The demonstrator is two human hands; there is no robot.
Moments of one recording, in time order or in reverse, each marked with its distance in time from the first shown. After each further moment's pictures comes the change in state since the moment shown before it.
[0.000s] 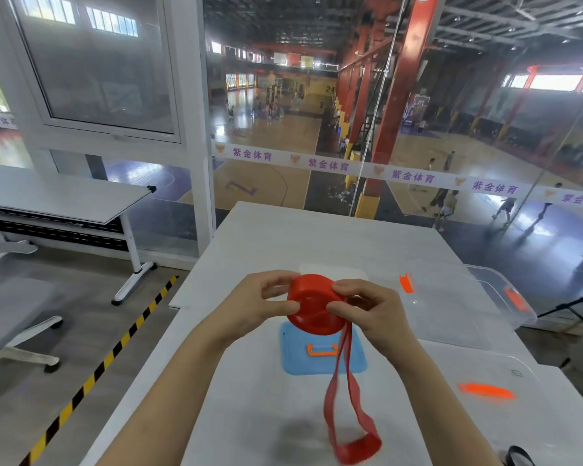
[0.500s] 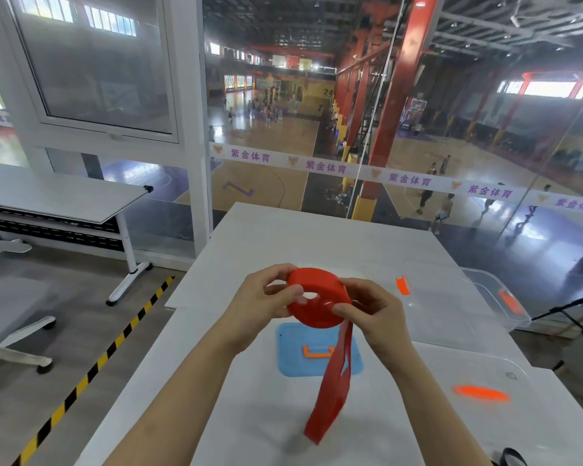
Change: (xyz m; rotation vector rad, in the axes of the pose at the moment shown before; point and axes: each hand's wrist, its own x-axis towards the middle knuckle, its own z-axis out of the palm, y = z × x) left_hand 0.001 0.000 0.020 -0.147 0.127 0.082; right_hand -0.006 0.007 -0.004 0.014 0.052 -0.015
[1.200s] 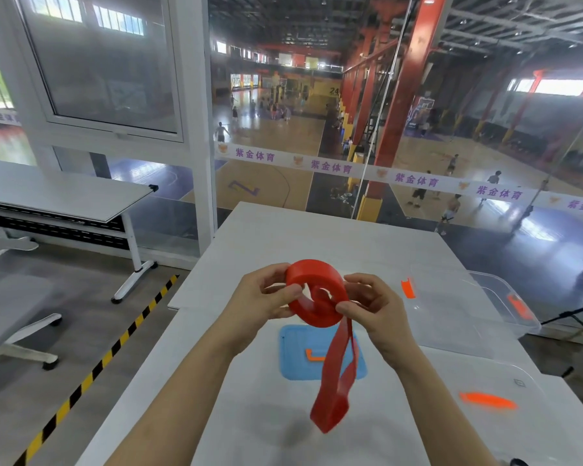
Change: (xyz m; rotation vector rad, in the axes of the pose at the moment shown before) left_hand 0.009 0.001 -0.003 -0.110 0.046 -0.023; right_hand 0.016 -0.001 -0.003 0.044 -0.048 0.109
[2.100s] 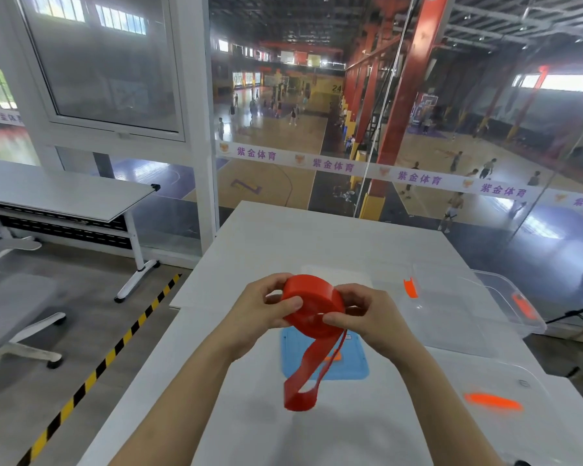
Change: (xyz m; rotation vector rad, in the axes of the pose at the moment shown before) left_hand 0.000 -0.013 -0.003 0.063 -0.079 -0.047; right_hand 0.010 -0.003 -0.001 -0.310 -0.205 0.082
